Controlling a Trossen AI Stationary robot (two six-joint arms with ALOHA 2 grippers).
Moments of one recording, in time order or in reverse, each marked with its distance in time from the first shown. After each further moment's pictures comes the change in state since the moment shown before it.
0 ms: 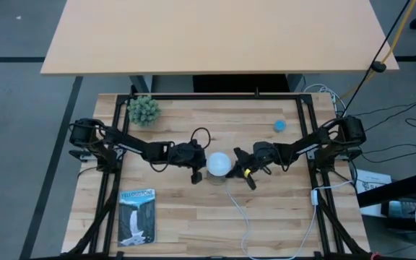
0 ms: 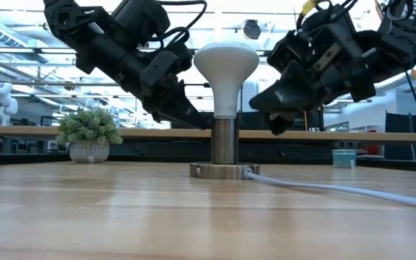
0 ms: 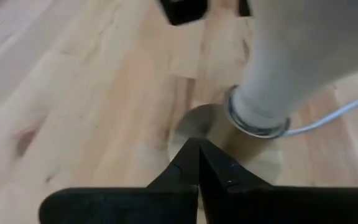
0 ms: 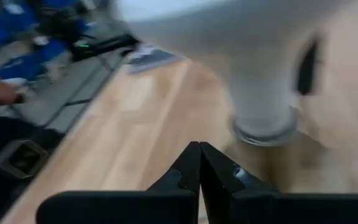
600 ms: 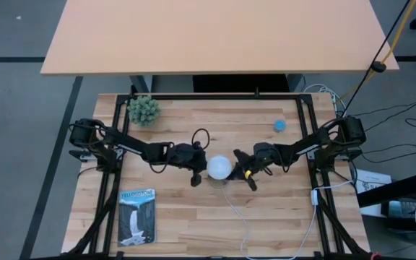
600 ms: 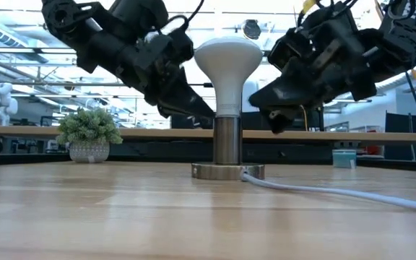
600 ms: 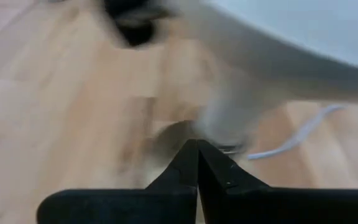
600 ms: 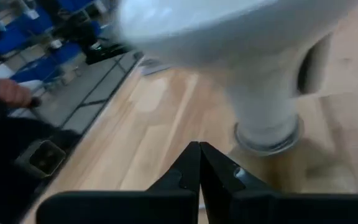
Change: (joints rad) left arm -0.020 0.000 0.000 0.073 0.088 0.026; right arm 0.003 0.000 0.001 0.016 0.013 0.018
